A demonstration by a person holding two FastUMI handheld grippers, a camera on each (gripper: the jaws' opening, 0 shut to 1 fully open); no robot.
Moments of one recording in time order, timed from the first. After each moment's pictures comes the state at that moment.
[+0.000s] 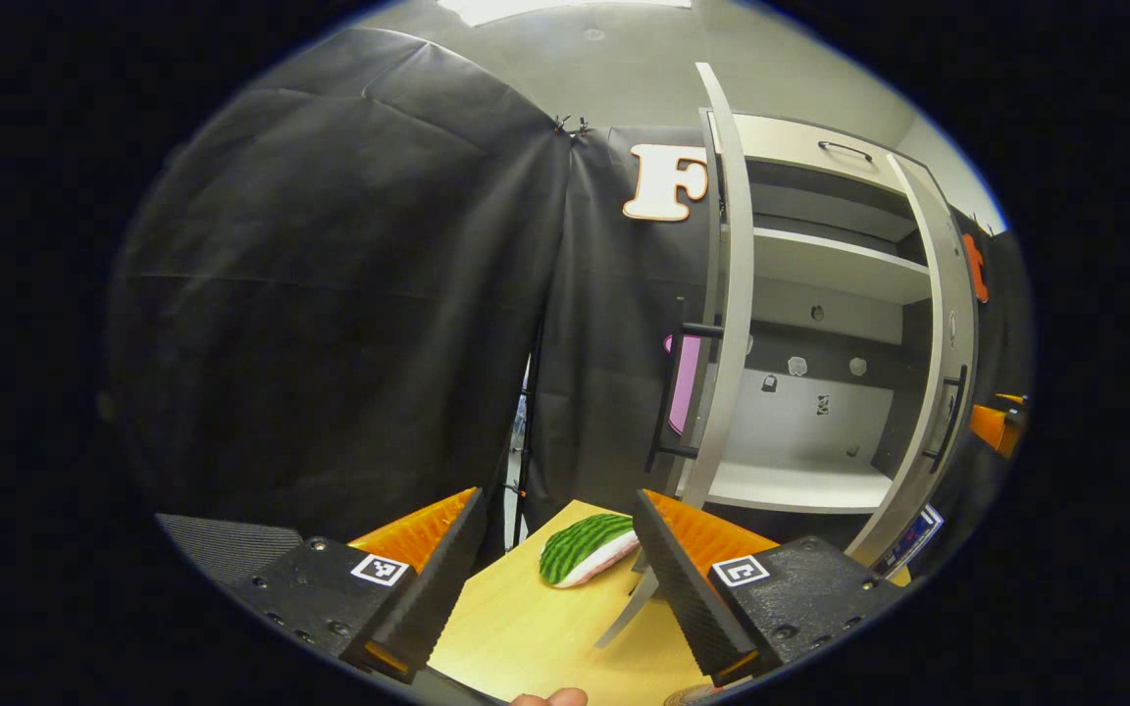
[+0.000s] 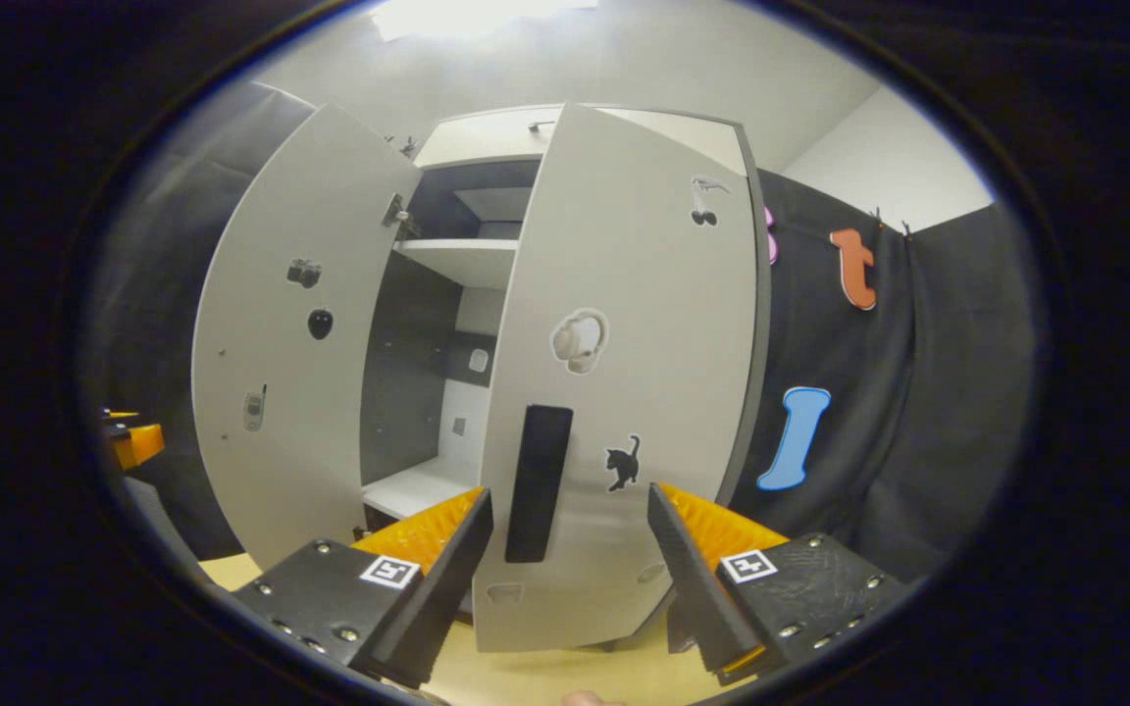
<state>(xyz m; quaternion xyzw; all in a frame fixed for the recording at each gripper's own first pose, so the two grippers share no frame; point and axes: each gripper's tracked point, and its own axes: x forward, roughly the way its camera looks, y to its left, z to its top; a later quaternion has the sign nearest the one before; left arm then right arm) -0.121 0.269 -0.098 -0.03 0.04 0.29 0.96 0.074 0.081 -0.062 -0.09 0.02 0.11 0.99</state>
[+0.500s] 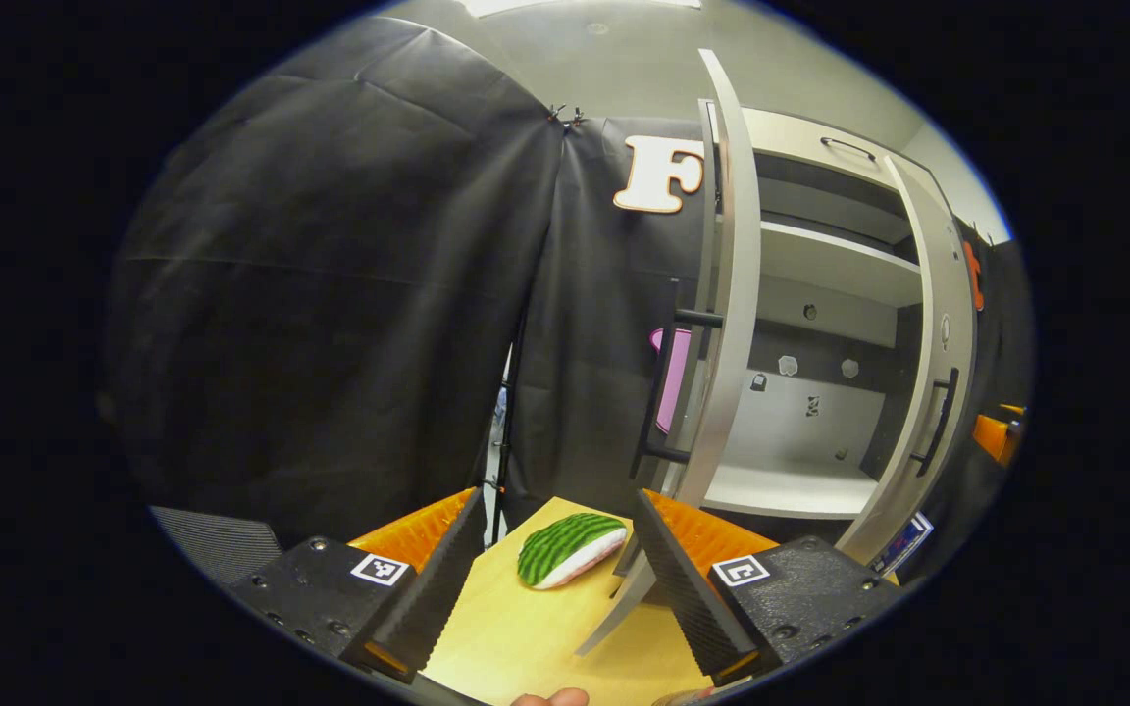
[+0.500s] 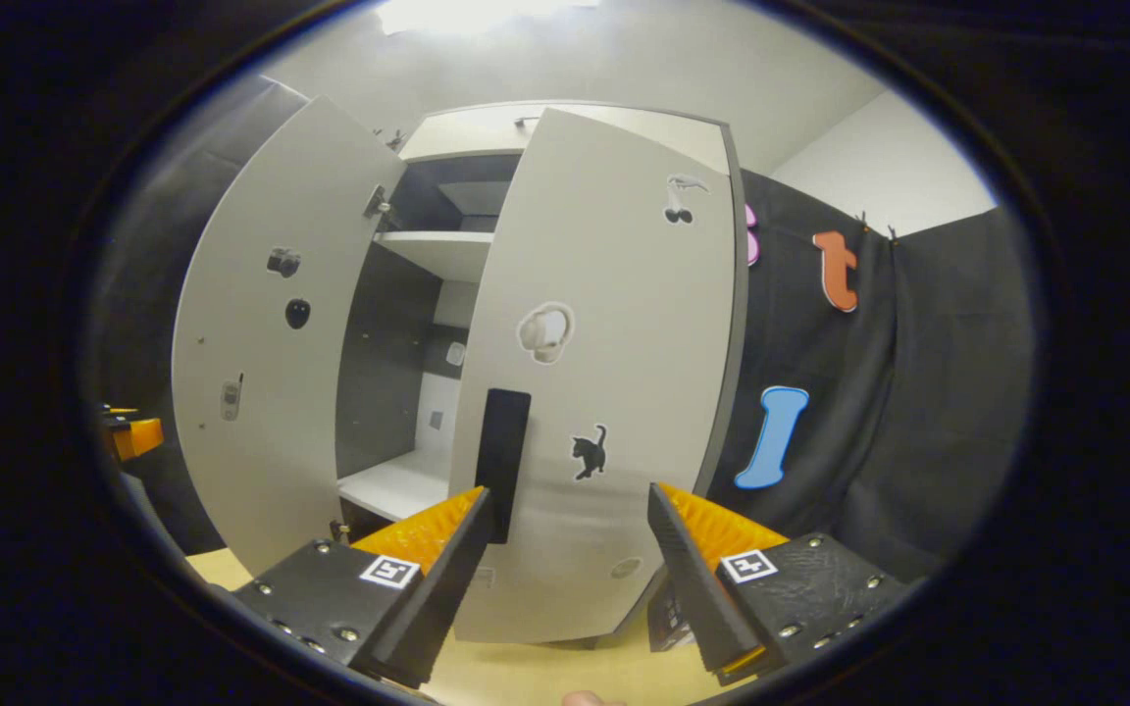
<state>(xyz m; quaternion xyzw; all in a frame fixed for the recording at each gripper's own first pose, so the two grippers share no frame) -0.086 0.271 -0.107 -0.05 0.04 0.26 0.96 0.080 0.063 -0.063 -0.10 0.03 0.07 0.99</state>
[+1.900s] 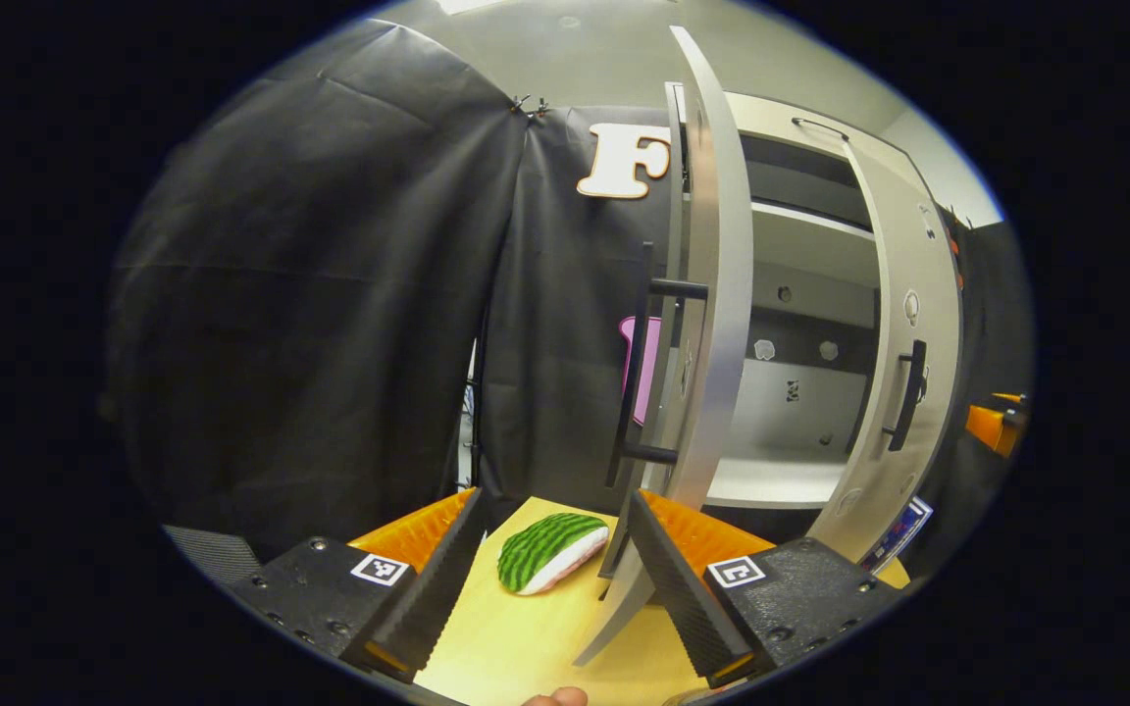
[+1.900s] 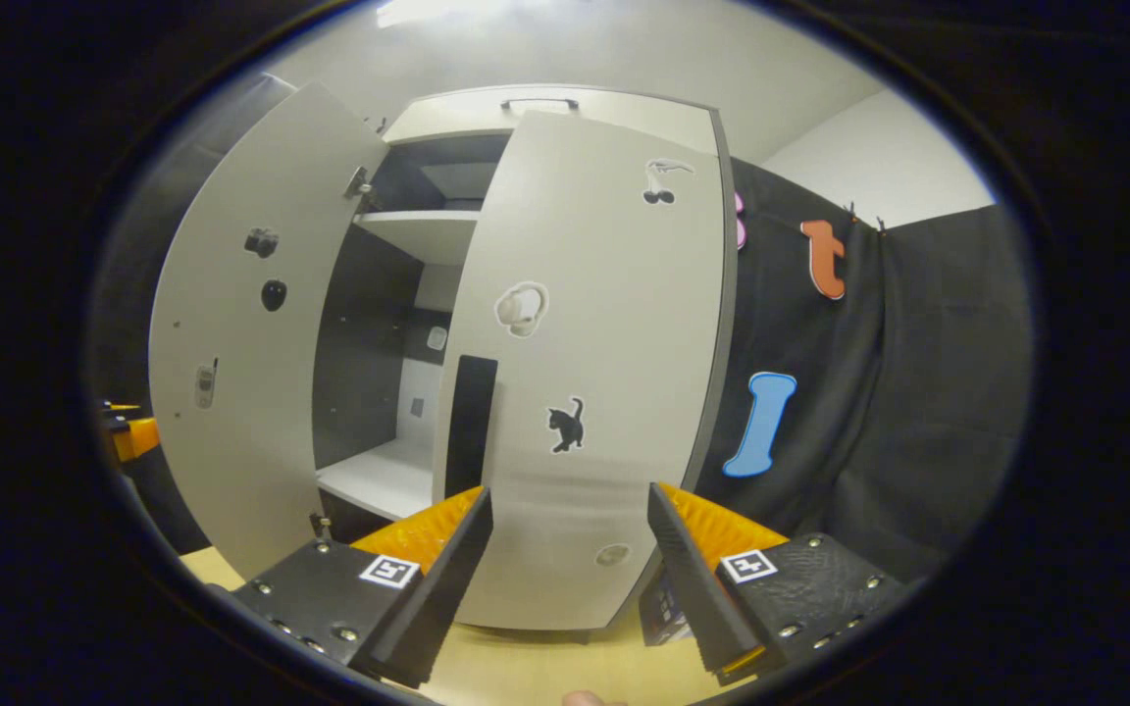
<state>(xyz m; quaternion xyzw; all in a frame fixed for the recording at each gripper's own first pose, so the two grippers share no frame) -0.056 0.268 -0.118 -0.04 0.05 0.22 0.97 0.091 0.056 -0.081 -0.10 0.04 0.05 0.99</state>
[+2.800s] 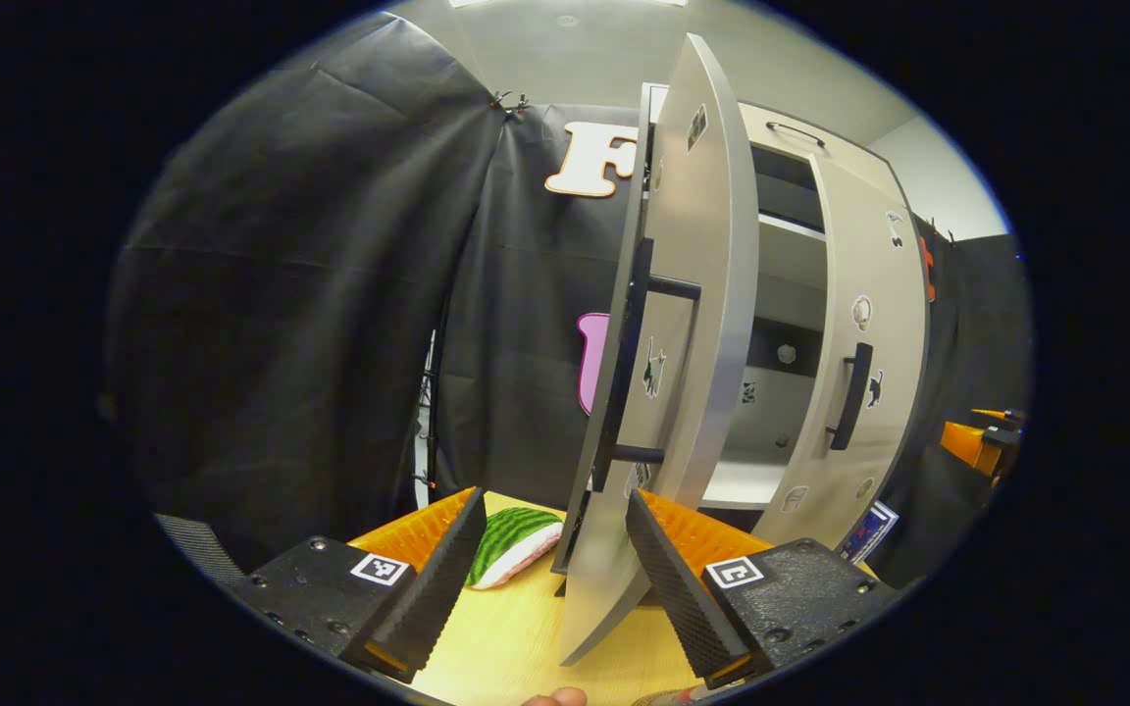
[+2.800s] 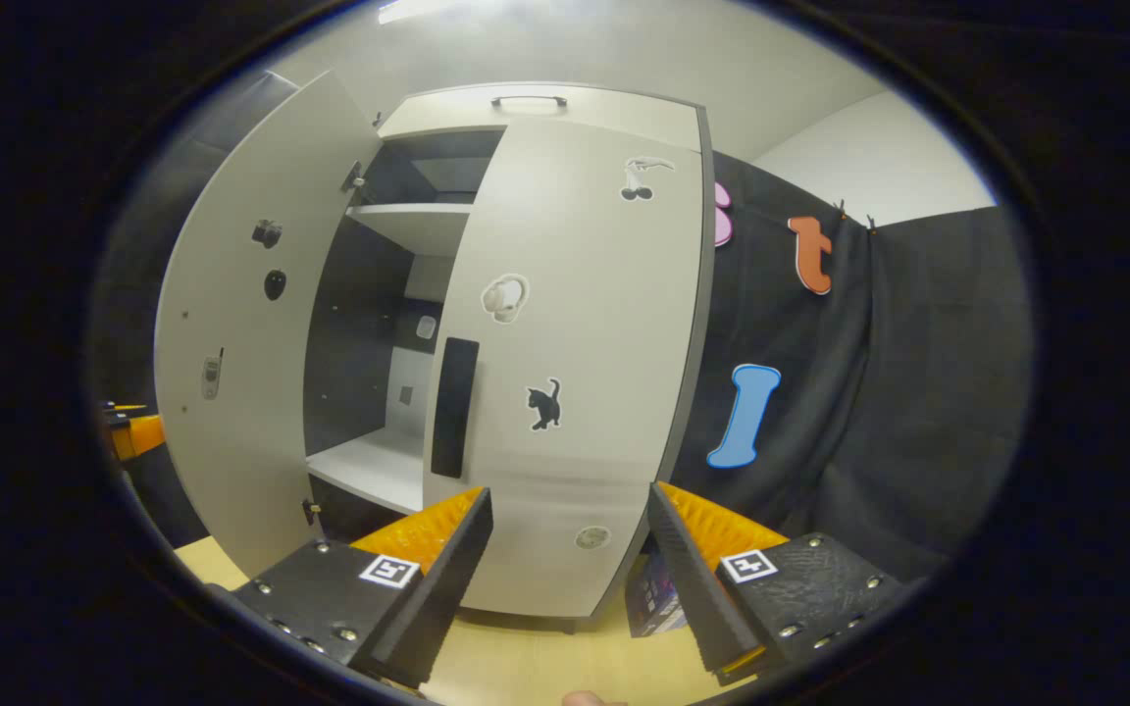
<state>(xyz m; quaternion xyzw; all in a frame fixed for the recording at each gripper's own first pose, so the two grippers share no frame) -0.041 0.223 -0.122 -0.05 0.05 0.16 0.98 0.075 0.033 -0.087 -0.11 0.05 0.03 0.99</state>
